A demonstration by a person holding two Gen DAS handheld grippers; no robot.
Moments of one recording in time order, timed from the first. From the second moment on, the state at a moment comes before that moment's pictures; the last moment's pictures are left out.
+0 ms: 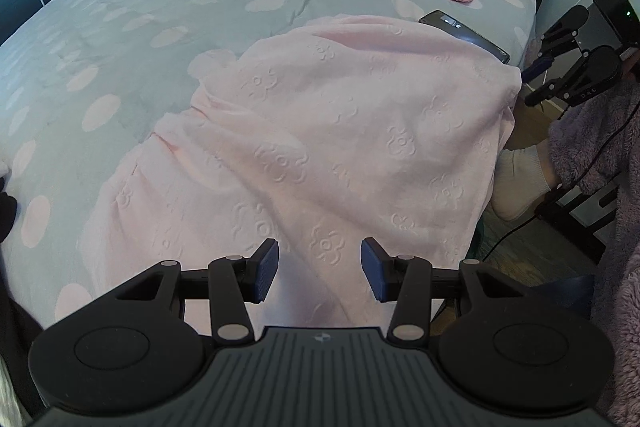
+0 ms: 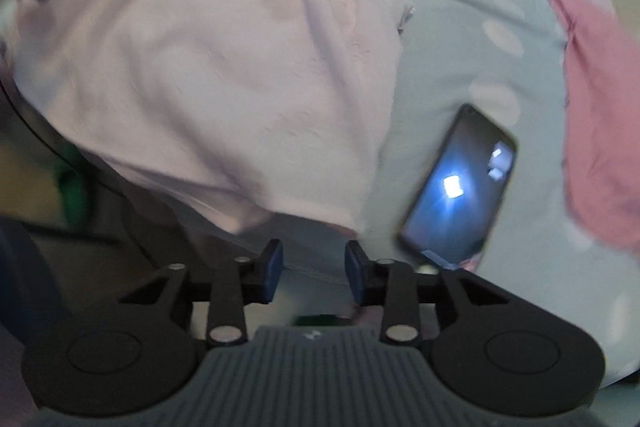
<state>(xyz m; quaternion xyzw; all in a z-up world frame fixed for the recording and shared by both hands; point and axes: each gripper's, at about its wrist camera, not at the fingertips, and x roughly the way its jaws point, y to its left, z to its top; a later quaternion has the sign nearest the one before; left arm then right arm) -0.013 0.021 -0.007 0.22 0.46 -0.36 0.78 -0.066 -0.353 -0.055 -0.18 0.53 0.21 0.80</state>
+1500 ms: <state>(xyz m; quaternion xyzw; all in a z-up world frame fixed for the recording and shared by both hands) 0.011 0.128 -0.005 0.12 0.47 -0.18 0.85 -0.004 -0.328 -0.016 -0.08 0.49 0.18 0.85</state>
